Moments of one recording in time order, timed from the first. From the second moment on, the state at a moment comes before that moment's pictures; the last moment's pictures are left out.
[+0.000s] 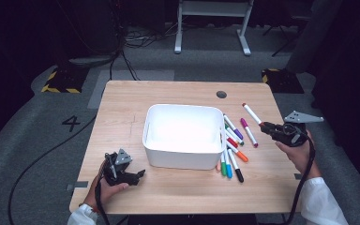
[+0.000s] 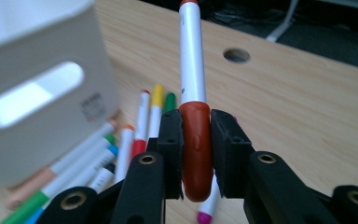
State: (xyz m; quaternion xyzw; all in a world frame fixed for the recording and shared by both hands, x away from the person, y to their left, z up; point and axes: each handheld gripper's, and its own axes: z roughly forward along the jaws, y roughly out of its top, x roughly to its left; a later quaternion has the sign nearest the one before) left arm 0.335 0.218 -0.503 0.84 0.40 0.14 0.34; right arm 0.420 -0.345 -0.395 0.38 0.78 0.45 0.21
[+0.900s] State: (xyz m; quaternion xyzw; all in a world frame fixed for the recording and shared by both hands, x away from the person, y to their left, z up) left arm 0.335 0.218 -0.503 0.84 0.40 0.14 0.34; right arm 0.395 -0.175 -0.342 0.16 0.89 0.41 0.15
